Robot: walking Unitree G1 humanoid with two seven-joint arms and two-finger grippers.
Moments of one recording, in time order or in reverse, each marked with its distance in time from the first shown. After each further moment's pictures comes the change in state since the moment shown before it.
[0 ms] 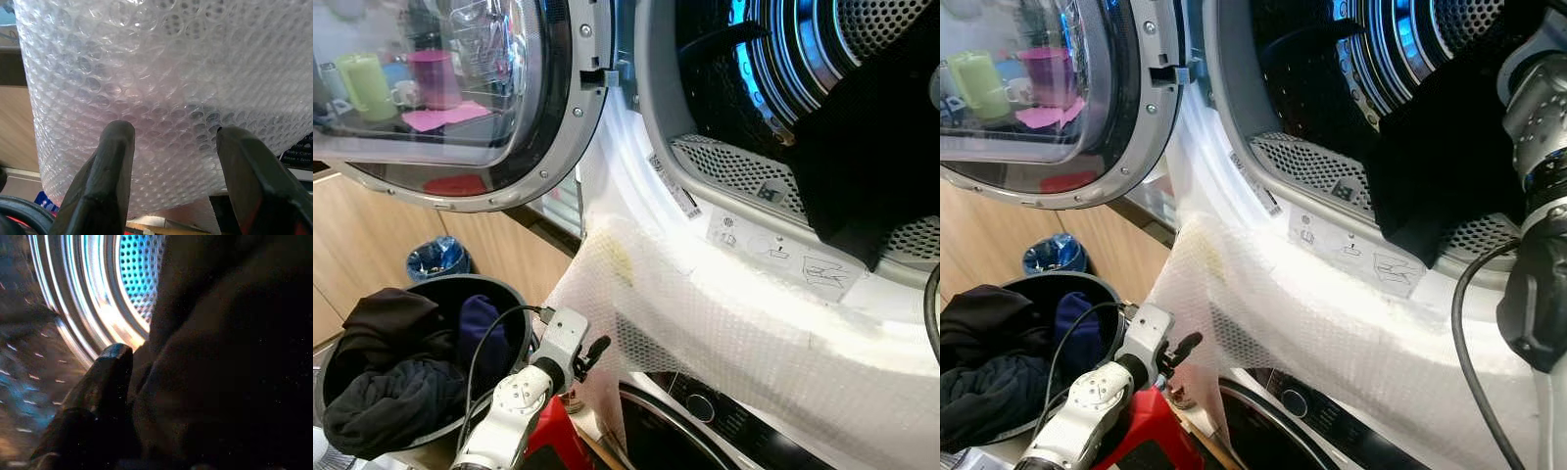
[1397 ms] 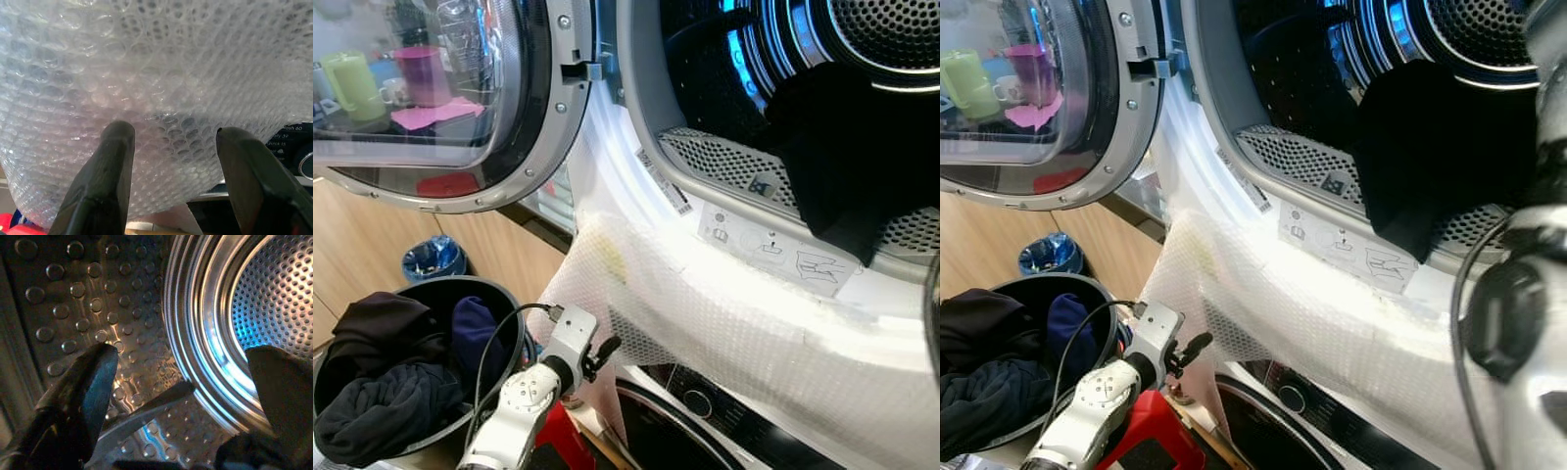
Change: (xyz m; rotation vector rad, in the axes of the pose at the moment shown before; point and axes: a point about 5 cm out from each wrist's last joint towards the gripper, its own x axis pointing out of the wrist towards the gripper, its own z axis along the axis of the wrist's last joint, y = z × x) left arm 0.002 -0.012 0.007 -0.019 -0.013 -0.045; right arm -0.058 0.046 0.064 0.483 -0.236 0.415
